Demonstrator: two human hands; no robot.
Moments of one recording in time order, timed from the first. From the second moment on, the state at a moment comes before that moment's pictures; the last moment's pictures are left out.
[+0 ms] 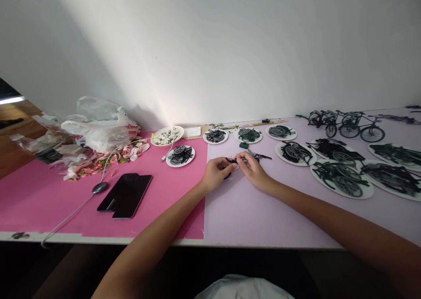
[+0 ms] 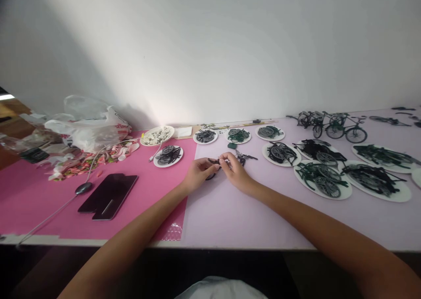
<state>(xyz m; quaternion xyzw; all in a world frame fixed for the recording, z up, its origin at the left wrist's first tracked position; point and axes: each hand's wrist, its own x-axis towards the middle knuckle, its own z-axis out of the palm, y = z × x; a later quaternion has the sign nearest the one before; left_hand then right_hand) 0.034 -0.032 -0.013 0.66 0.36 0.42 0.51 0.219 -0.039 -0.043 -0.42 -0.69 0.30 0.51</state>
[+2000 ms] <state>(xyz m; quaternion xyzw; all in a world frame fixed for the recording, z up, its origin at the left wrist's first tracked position) 0.015 -0.020 -0.021 0.85 0.31 0.38 0.20 0.229 -0.029 -0.051 -0.40 -0.73 0.27 0.48</state>
